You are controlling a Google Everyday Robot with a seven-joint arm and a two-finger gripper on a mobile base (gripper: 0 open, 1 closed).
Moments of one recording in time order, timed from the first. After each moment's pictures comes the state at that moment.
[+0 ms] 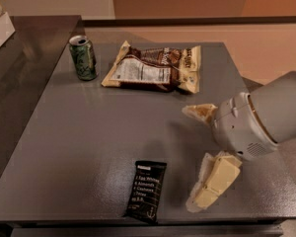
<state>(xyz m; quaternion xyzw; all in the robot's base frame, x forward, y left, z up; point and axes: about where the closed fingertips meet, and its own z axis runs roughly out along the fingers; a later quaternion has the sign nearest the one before) 0.356 -0.073 0.884 -0.63 0.69 0.22 0.27</state>
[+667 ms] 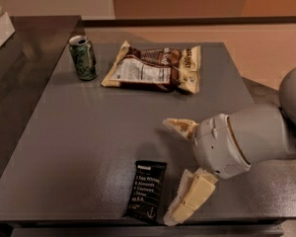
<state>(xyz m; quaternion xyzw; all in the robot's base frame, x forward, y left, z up) 0.346 -0.035 0.857 -0.63 0.66 0.27 0.32</state>
